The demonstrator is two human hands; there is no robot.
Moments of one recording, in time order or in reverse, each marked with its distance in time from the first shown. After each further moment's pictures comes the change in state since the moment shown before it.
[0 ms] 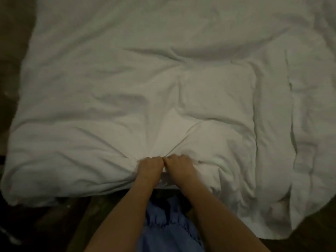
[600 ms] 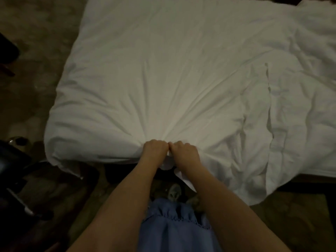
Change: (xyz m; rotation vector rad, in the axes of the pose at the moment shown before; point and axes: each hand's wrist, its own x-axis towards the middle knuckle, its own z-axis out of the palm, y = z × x) left_hand -0.153 0.026 -0.022 0.024 0.205 -0.057; right_hand -0.151 -0.047 -0.037 -0.047 0.114 -0.031
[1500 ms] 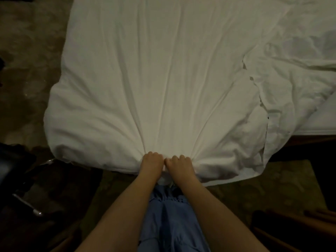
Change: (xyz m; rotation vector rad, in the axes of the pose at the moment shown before) left_hand -0.123 0.015 0.094 0.068 -0.109 0.096; right_hand -0.124 -0.095 0.076 -0.043 -0.079 0.103
